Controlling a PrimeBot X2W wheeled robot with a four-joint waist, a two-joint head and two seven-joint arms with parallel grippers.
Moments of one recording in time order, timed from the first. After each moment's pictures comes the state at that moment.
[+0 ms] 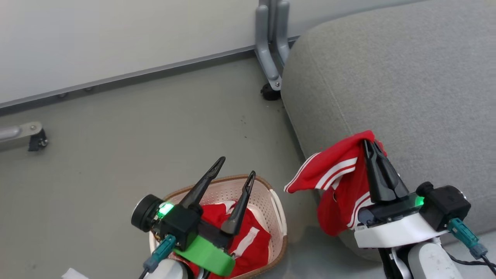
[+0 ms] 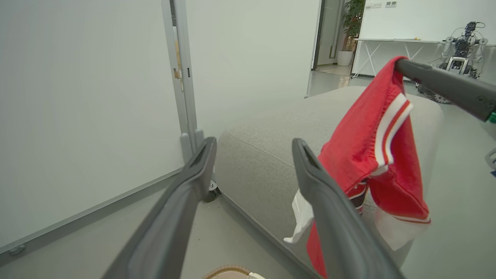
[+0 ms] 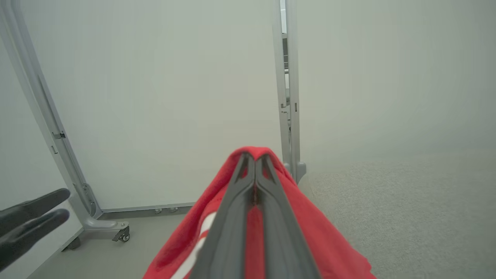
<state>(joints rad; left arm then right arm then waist) -0.19 0.14 -0.54 0.11 -0.24 -0.10 -0.26 -0.04 -0.06 0.16 -0.09 0.17 0.13 -0.26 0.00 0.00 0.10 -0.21</state>
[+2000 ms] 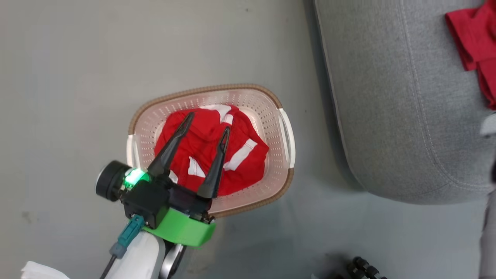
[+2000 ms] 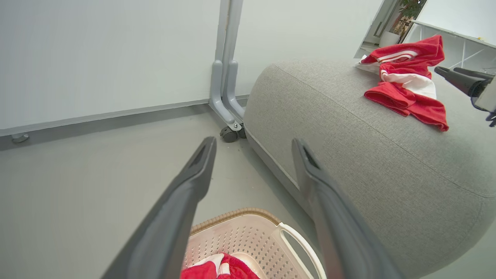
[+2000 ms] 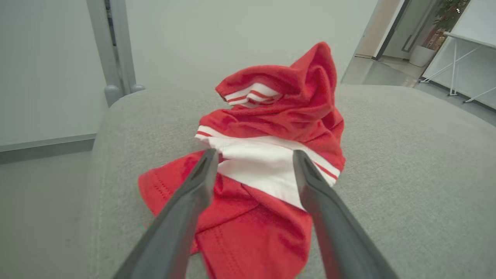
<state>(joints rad) -0.25 0.16 -0.42 -0.05 -0.18 -0.11 -0.26 -0.55 -0.15 -0.49 0.34 0.01 0.13 -0.26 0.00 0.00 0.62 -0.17</state>
